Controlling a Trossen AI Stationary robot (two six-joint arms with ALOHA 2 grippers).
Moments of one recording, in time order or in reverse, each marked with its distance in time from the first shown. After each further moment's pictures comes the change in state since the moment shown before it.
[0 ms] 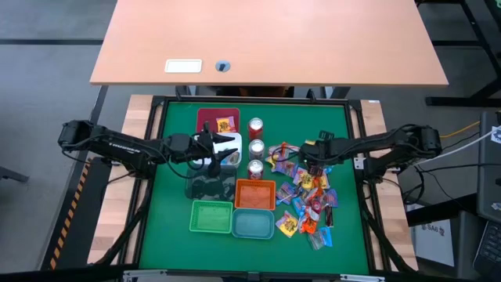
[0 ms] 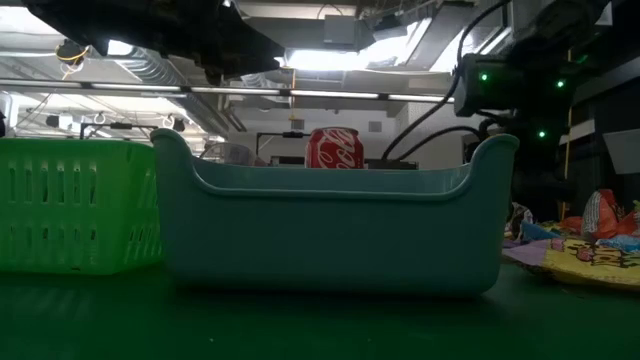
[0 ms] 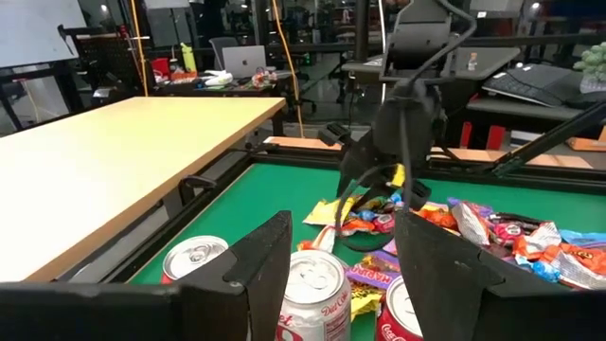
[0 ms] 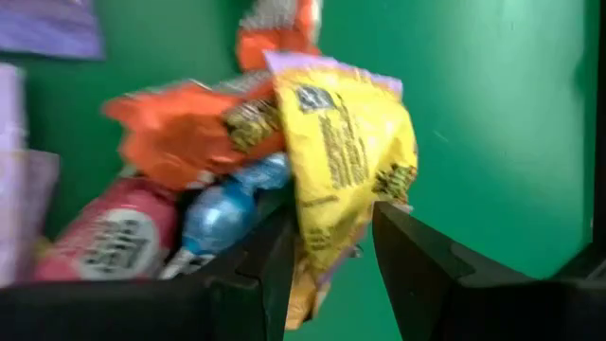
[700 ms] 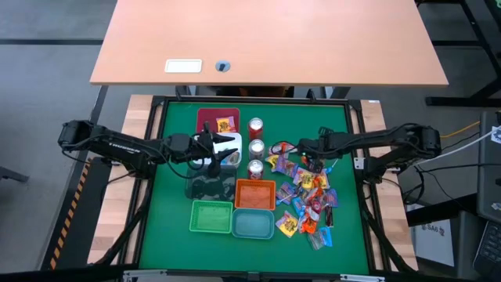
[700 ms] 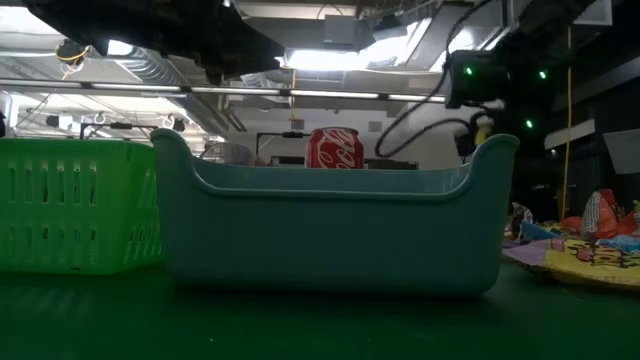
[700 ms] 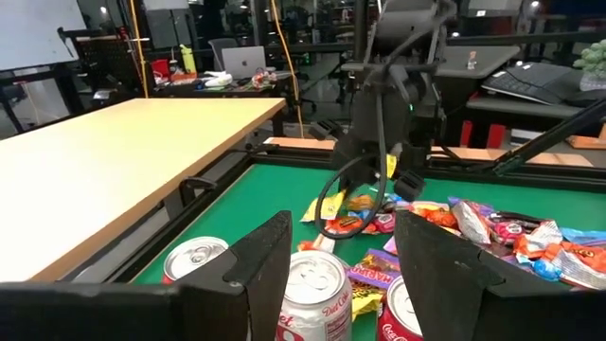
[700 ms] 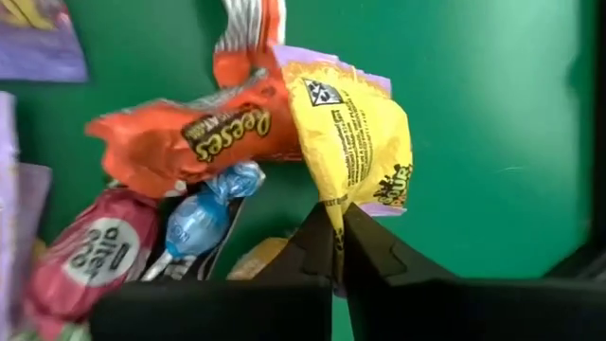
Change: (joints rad) left arm 0.000 0.000 0.000 0.000 0.010 0.009; right arm -0.061 0.000 0.092 -0.083 -0.046 -0.058
